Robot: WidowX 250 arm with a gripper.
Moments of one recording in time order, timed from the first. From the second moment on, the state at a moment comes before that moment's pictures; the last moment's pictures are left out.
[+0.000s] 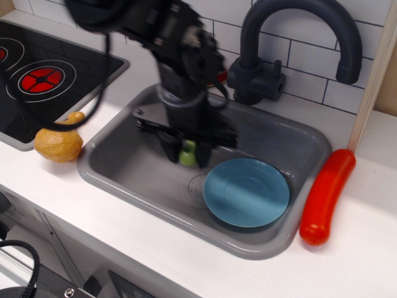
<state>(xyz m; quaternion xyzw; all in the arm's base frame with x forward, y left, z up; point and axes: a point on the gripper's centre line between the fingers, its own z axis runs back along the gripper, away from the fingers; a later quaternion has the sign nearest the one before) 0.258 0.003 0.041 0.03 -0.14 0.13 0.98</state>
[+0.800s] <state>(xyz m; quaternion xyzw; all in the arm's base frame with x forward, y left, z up) 0.262 -0.055 0.006 0.04 -0.07 0.13 0.99</state>
